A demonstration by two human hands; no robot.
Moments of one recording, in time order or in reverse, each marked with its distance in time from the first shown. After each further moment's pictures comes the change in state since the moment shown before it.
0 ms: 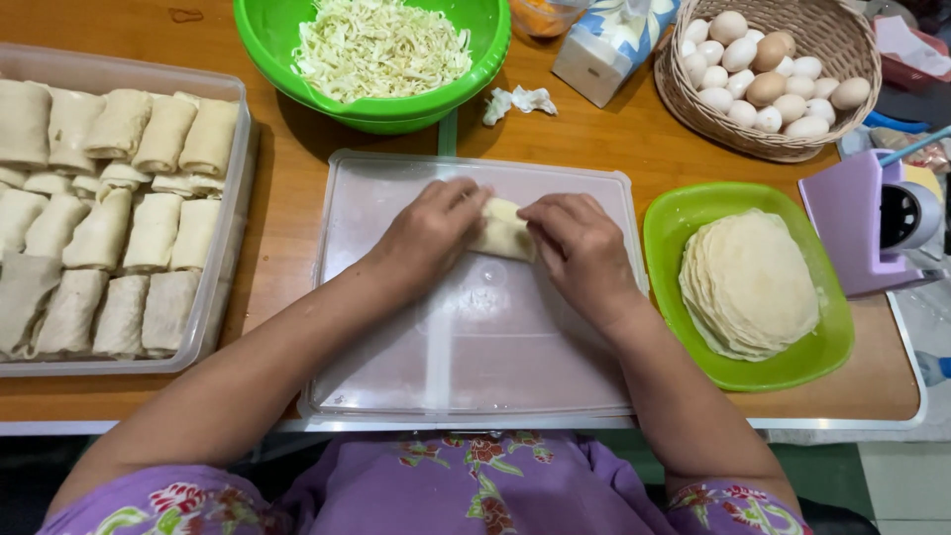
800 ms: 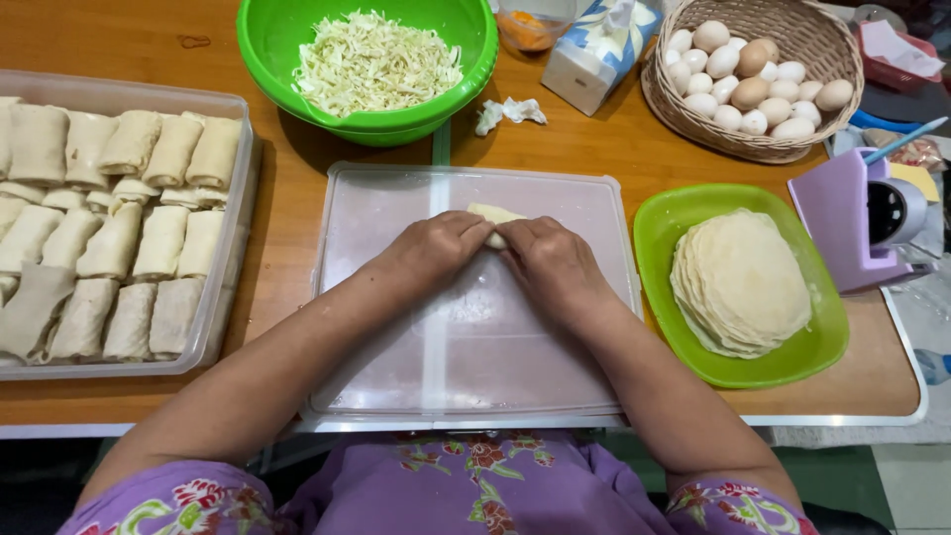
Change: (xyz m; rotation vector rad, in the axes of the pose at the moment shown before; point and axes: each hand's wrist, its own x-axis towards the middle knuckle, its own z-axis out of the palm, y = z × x) left_hand -0.008 -0.018 0.028 0.124 -0.090 0.212; right_hand -0.006 0.001 0.018 -0.072 -0.142 -0.063
